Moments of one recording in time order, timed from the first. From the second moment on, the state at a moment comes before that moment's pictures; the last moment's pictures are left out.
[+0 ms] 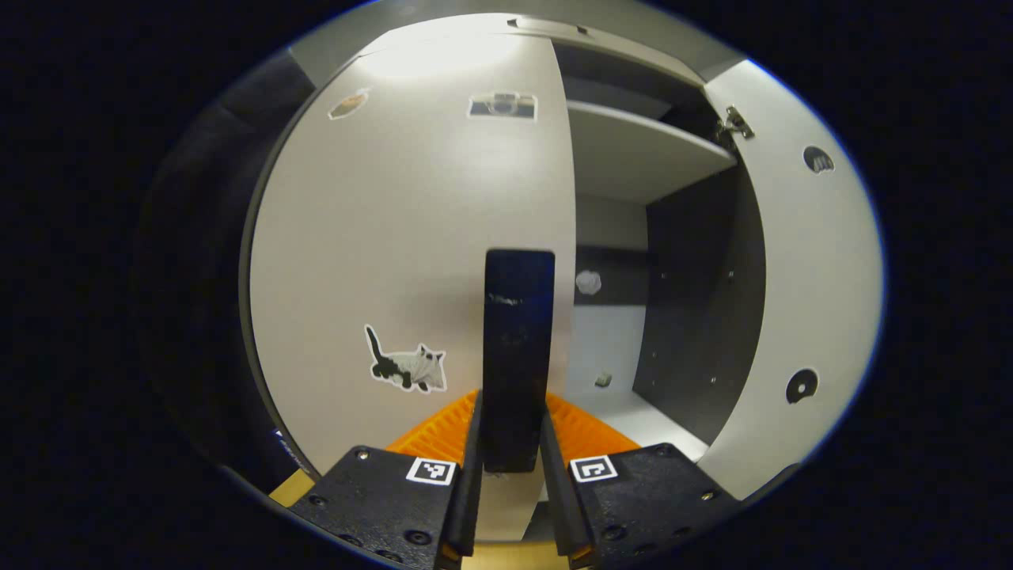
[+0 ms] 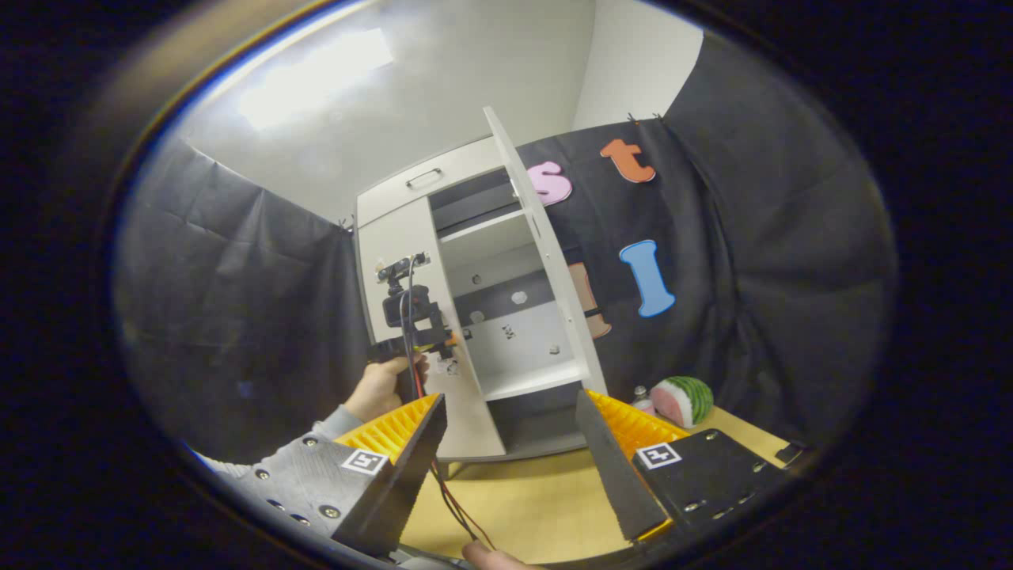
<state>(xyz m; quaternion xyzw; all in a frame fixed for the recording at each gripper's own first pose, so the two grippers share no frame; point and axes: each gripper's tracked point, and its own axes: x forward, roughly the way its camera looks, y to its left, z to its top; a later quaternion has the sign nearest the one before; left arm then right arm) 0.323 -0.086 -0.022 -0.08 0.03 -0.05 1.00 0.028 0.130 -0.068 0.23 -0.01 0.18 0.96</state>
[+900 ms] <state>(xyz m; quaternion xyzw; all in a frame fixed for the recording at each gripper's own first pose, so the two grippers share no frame) 0.269 -0.073 -0.024 -0.05 0.05 -0.08 0.99 -0.022 0.120 -0.063 0.15 -0.02 0.12 0.98</state>
